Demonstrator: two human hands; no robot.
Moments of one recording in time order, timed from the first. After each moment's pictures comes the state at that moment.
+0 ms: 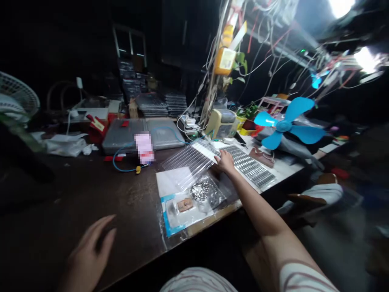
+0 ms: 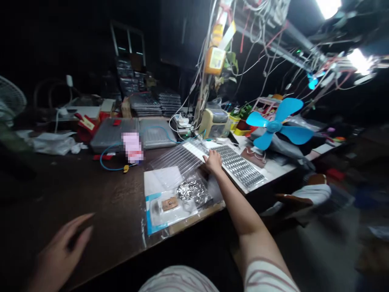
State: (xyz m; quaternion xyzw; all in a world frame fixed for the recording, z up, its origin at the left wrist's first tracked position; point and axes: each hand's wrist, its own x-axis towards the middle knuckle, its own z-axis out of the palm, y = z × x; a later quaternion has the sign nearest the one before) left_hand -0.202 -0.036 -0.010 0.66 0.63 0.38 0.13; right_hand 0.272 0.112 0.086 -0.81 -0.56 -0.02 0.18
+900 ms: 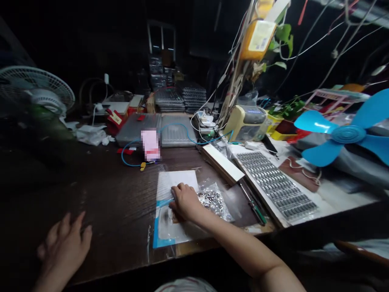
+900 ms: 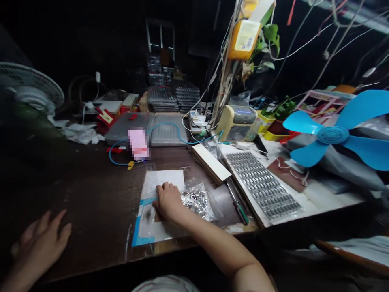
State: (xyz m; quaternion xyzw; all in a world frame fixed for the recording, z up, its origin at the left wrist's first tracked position) left_hand -0.207 -0.032 -0.014 0.53 0.83 0.20 -0.02; right_hand 0.123 0.056 0.050 -0.52 -0.84 0.13 0.08
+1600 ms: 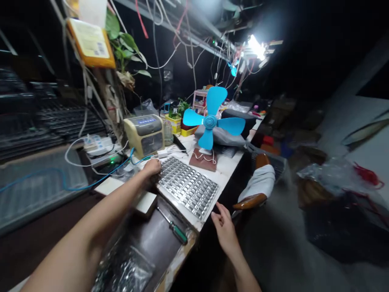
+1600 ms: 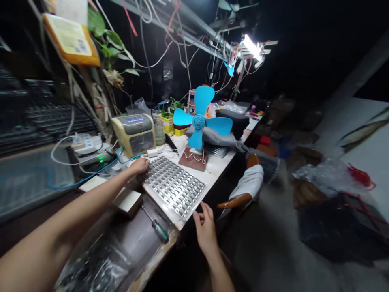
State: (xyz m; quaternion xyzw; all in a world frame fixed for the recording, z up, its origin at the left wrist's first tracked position) left_hand 0.377 0.255 0.079 0.90 0.38 0.08 0.19; right_hand 0.461 -0.088 -0.023 -0.76 -0.26 0.09 0.59
